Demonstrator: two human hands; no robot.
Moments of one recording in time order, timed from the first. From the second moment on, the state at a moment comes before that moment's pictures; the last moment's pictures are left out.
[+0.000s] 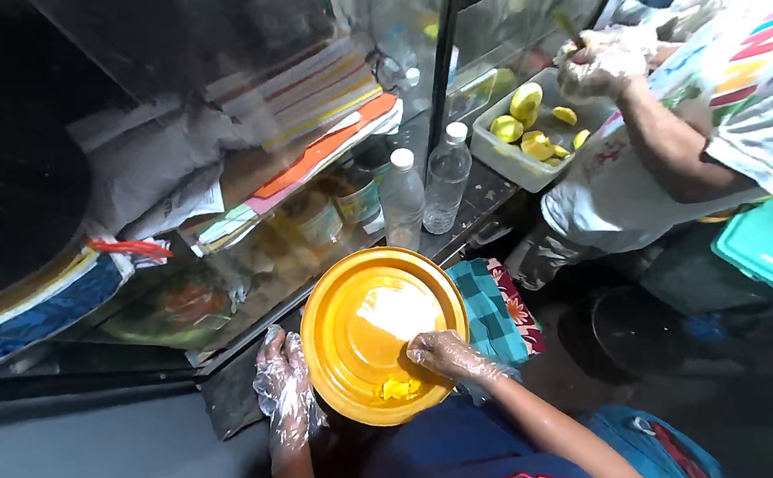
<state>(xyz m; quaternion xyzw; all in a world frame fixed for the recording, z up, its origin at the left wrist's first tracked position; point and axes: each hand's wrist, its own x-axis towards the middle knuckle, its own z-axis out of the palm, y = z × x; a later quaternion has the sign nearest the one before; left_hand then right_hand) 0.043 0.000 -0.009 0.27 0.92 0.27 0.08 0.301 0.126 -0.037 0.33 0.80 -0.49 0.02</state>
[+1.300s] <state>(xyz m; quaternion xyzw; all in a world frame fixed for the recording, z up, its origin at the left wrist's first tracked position) 0.069 0.007 0.006 0.37 0.87 0.31 0.06 0.337 0.123 -0.012 0.44 0.23 -0.78 -0.37</state>
